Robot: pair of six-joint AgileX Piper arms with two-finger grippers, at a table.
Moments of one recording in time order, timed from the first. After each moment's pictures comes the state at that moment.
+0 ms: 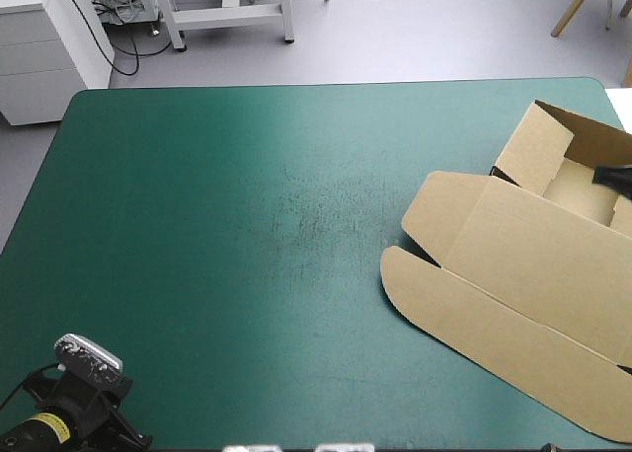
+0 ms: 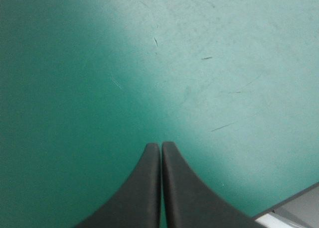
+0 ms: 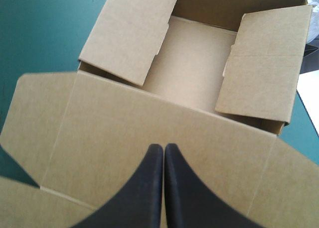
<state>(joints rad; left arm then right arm) -0.29 0.30 -0.48 0.01 1.16 0.20 -0.41 1.11 -1.44 0.17 1.22 -0.16</state>
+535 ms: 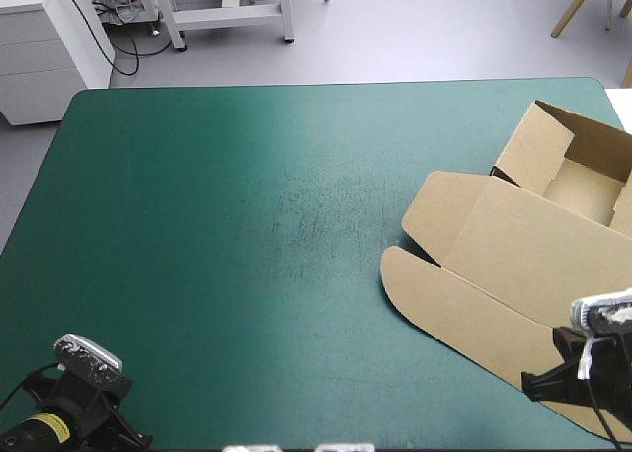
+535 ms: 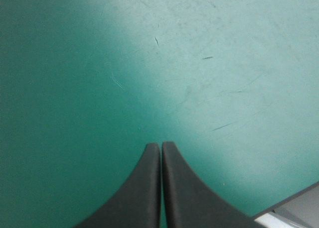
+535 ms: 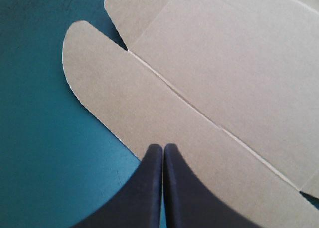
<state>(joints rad) -0.29 0.30 -0.48 0.01 1.16 0.20 0.00 0.45 -0.89 0.13 1.25 -0.15</state>
